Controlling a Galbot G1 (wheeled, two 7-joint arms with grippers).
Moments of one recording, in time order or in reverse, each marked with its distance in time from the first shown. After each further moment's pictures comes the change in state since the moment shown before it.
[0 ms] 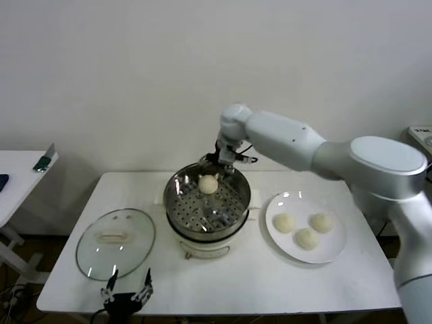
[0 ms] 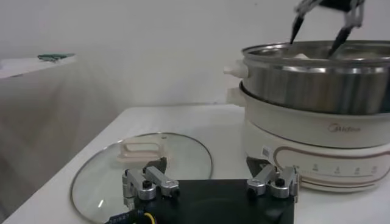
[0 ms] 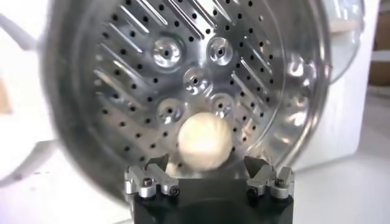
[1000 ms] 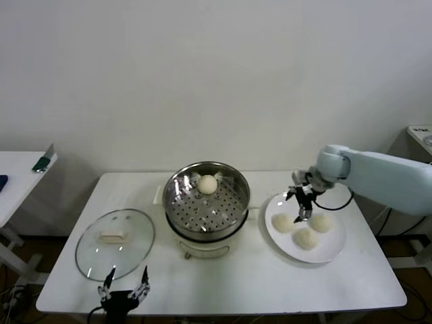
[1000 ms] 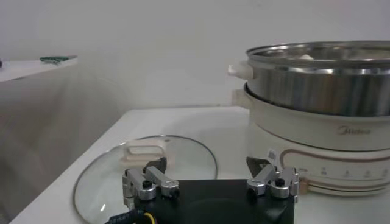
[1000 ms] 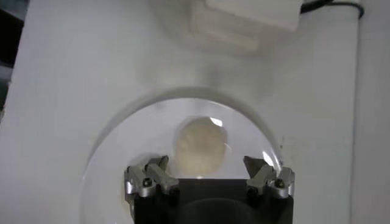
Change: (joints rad) left arm -0.013 0.014 -0.024 0.011 -0.019 -0.001 0.003; right arm -0.248 -0.426 -0.053 0.246 0.350 -0.822 0.097
